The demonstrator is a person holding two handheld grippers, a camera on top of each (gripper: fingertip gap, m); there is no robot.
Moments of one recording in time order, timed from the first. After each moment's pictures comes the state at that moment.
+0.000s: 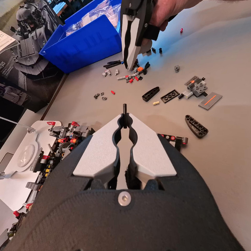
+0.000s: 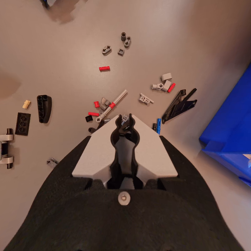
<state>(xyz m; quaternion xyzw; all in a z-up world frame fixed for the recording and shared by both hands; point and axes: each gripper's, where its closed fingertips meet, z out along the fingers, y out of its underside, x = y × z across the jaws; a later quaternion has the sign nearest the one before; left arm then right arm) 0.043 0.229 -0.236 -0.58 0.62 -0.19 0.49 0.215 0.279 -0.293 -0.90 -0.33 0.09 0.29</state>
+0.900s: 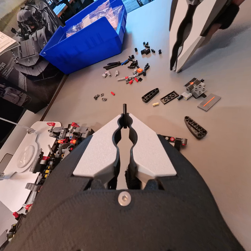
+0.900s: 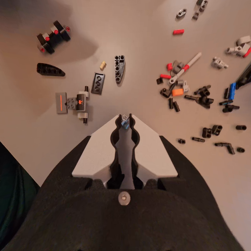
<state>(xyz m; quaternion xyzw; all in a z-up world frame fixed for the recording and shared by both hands) 0.044 0.228 -0.234 -0.58 0.62 -0.19 0.49 0.175 0.165 -0.293 -0.89 -0.34 0.13 0.27</state>
